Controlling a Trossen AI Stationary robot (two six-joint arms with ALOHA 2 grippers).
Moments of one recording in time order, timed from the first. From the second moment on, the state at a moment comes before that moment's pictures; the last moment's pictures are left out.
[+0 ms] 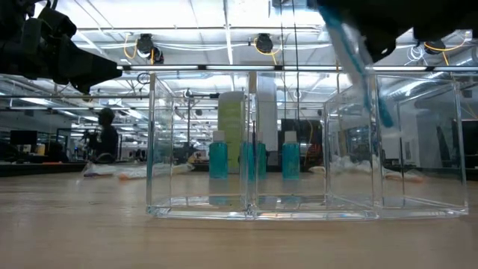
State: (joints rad) left arm 0.07 0.01 0.06 -0.05 -0.11 0.02; right arm 0.71 1.87 0.66 1.21 0.71 -0.04
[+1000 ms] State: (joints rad) left arm 0.07 0.01 0.06 -0.05 -0.11 0.02; right arm 0.68 1.77 0.66 1.11 0.71 -0.15
